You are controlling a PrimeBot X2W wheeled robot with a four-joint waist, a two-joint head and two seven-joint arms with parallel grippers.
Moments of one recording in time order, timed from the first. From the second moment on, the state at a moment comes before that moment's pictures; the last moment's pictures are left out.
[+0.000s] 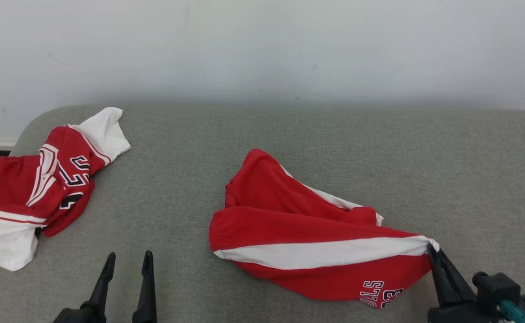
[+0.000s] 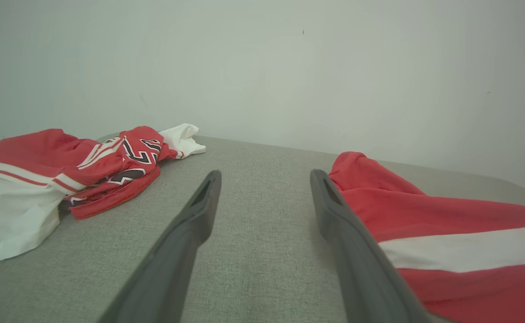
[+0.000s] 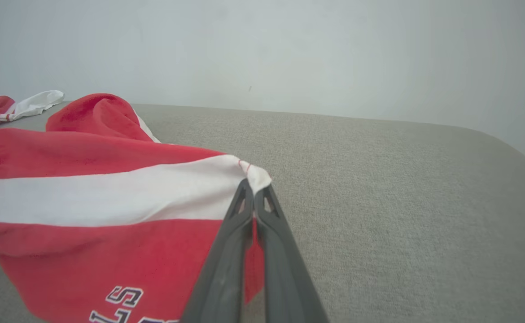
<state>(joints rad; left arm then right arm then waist) 0.01 0.08 -0.04 0.13 -0.26 -0.13 -0.26 -0.13 -0.22 0.11 0.44 0.21 0.13 -0.26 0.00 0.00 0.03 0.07</state>
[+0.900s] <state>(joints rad) 0.01 0.08 -0.07 0.17 -0.28 -0.13 -0.26 0.15 -0.13 -0.03 0.11 0.16 0.13 -0.20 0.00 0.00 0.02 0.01</state>
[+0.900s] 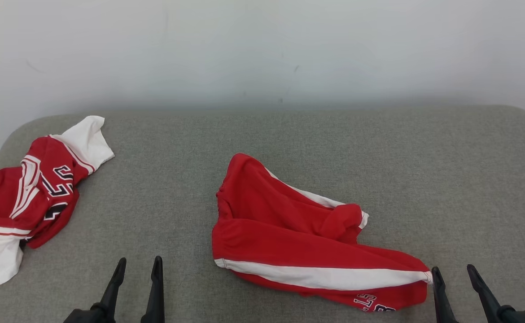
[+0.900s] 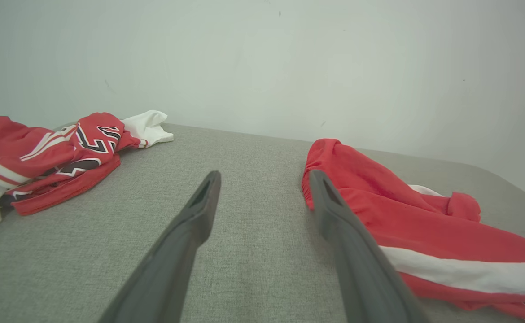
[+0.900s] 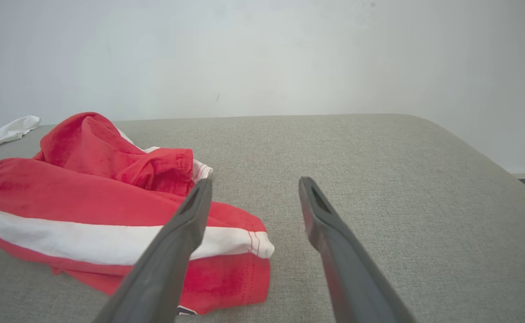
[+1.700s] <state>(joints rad) 0.09 0.11 0.06 0.15 -0.20 -0.13 -0.26 0.18 -0.08 -0.06 0.11 0.14 0.13 -0.26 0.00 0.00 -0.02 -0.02</state>
